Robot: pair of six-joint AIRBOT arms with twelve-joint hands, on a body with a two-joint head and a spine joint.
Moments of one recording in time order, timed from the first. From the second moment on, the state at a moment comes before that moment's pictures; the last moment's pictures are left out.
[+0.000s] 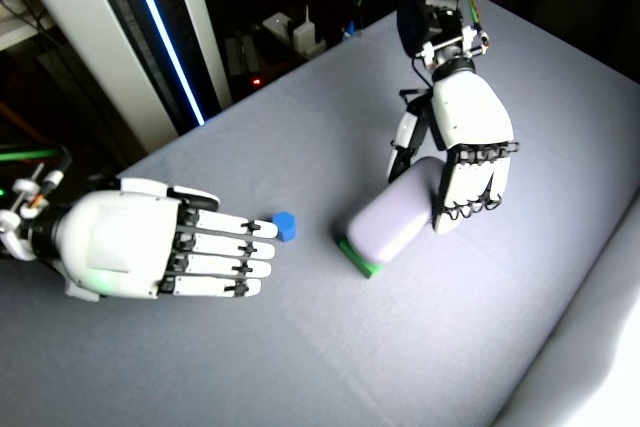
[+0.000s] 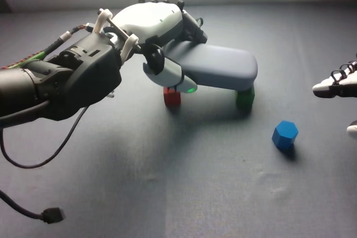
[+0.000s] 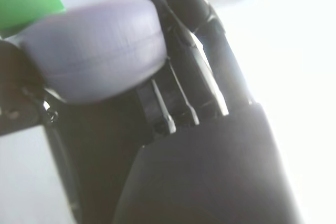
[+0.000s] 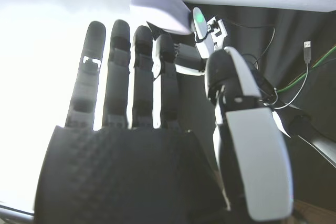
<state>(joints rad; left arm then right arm) 0.58 -1.37 1.46 -0.31 -0.47 1.00 -1.02 -0.93 1.20 -0.08 1.06 -0.43</state>
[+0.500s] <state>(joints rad) 0.58 -1.37 1.46 -0.31 -0.46 1.00 -1.02 -0.93 1.20 -0.08 1.06 -0.43</state>
